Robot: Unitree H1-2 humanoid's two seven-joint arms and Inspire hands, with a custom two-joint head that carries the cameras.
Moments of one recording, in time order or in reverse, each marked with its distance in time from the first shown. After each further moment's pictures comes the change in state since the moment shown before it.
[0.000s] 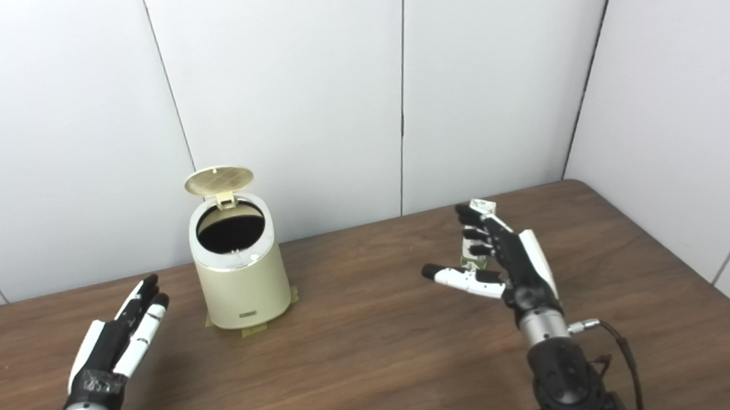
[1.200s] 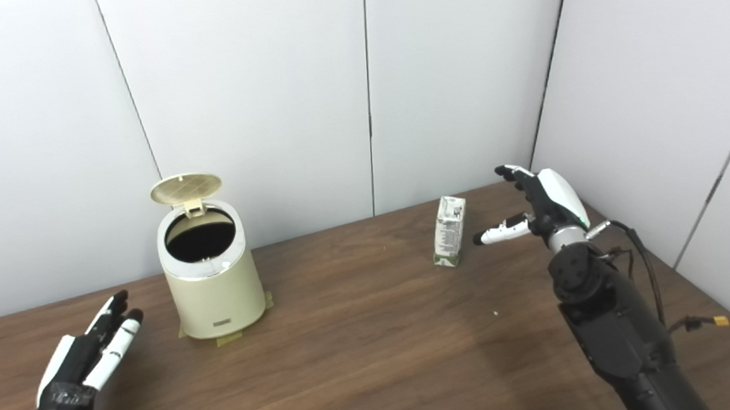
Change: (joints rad) left arm -0.043 0.036 0.014 0.115 -0.019 -0.043 -0.029; right arm -0.250 -0.362 0.108 0.489 -0.147 -0.005 0.066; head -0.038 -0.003
